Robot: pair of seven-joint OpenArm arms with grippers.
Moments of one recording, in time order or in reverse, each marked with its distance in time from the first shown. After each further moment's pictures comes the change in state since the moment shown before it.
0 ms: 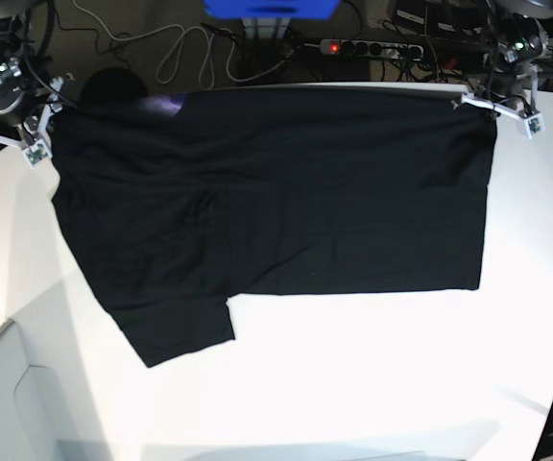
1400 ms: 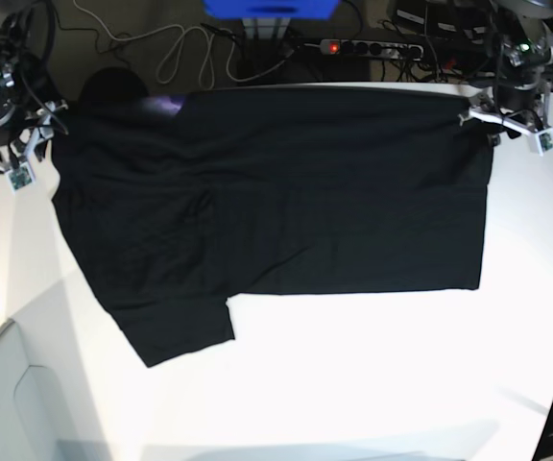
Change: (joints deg) left arm -0.8 -0.6 -0.2 9.0 0.5 0.3 0.0; right arm 5.9 -3.2 4.9 5.6 0.0 0.0 -0.4
